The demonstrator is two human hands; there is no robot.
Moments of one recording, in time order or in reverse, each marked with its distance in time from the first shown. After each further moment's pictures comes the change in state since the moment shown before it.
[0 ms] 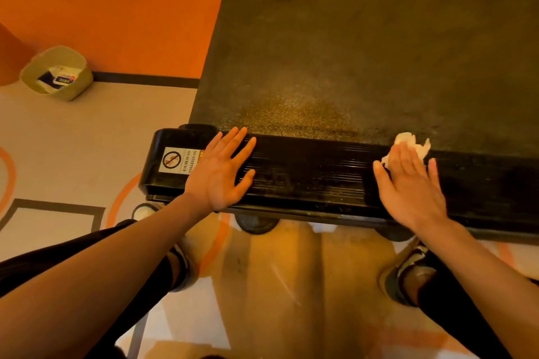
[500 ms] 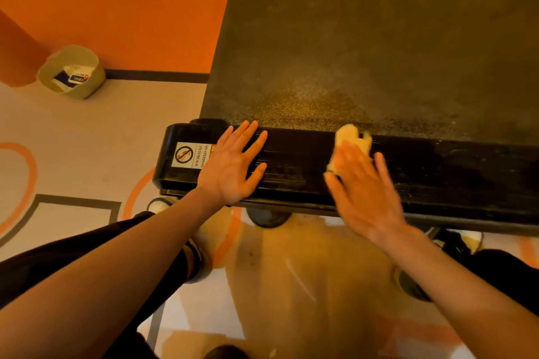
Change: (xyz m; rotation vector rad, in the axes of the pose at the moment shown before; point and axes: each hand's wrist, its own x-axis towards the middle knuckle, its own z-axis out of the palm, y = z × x) left_hand 0.000 0.001 -0.003 -0.011 -0.020 0.002; right_hand -0.034 -0.071 0.032 0.042 0.074 -0.367
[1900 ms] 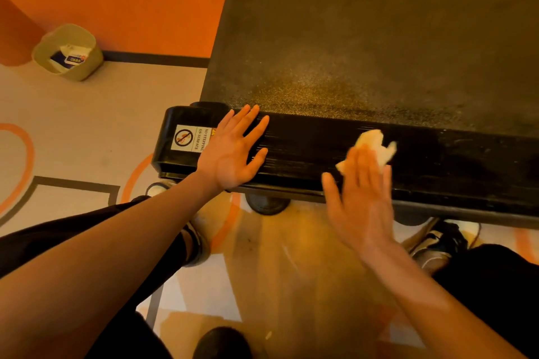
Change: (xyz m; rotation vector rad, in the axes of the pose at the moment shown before) left_hand 0.000 0.001 -0.002 0.000 -0.010 -0.005; right_hand -0.028 -0.031 0.022 0.071 0.106 0.216
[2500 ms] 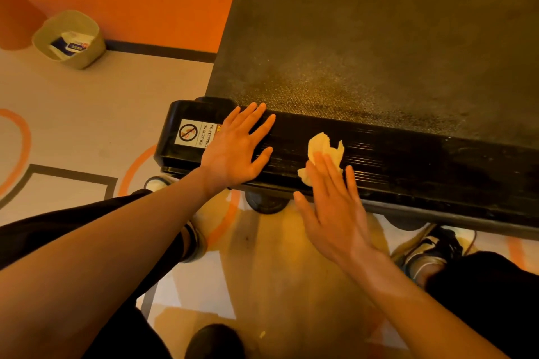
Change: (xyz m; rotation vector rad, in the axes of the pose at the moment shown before) left_hand 0.000 0.000 0.002 0.039 -0.025 -0.009; right_hand -0.009 -0.021 0.013 -0.007 -0.059 -0.305
